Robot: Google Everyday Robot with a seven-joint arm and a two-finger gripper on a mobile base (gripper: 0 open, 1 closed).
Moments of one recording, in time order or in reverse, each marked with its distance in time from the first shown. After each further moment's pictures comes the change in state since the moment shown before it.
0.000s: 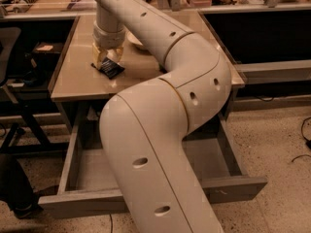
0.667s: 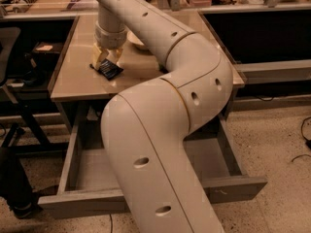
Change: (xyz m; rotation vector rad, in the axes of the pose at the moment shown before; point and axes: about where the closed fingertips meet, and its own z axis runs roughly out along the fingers) arm 0.000 0.000 0.000 0.000 0.000 0.000
